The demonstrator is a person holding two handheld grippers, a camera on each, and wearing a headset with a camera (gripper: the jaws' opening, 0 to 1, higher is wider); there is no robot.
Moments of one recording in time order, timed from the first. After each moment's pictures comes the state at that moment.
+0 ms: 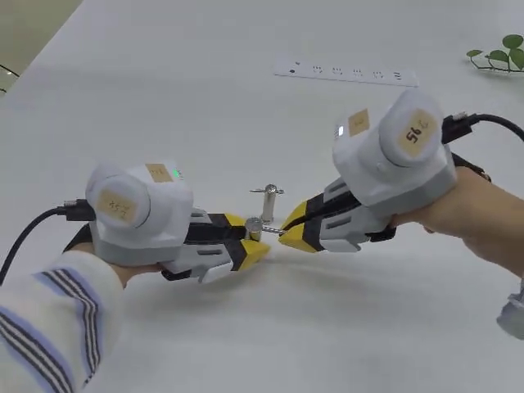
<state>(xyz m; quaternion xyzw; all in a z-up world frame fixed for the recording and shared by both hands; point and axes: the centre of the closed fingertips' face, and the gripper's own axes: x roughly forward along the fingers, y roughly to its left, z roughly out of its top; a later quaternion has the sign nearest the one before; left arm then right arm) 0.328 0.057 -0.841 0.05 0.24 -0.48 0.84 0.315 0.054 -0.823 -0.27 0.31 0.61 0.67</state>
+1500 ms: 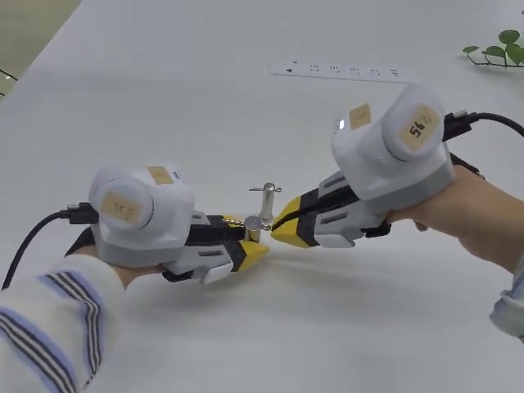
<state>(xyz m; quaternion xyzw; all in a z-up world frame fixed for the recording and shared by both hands) 0.327 0.056 -0.846 0.05 0.25 -0.48 0.84 0.315 0.055 -0.814 -0.24 0.29 0.62 0.69</state>
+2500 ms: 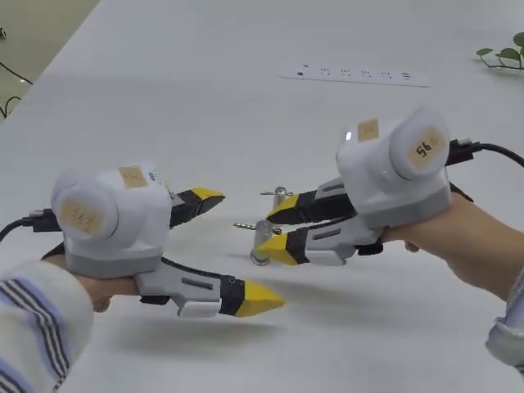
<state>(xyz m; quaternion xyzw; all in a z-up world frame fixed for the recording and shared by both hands) 0.314 0.076 -0.820 0.06 0.21 -0.47 0.85 0.314 0.080 -0.815 -0.18 0.27 0.62 0.72</state>
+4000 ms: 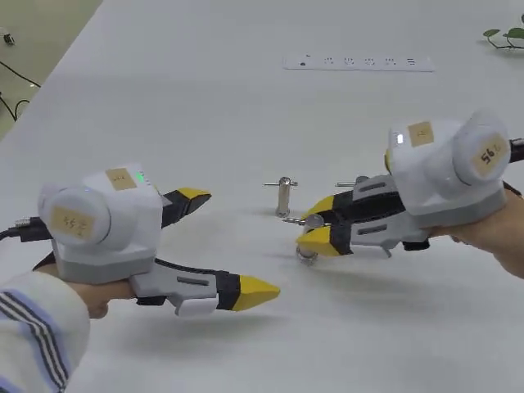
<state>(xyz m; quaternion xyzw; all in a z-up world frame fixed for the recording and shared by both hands) 0.311 0.089 -0.822 0.06 0.24 -0.44 0.86 0.310 0.029 -0.817 -0.20 0.24 0.64 0.71</state>
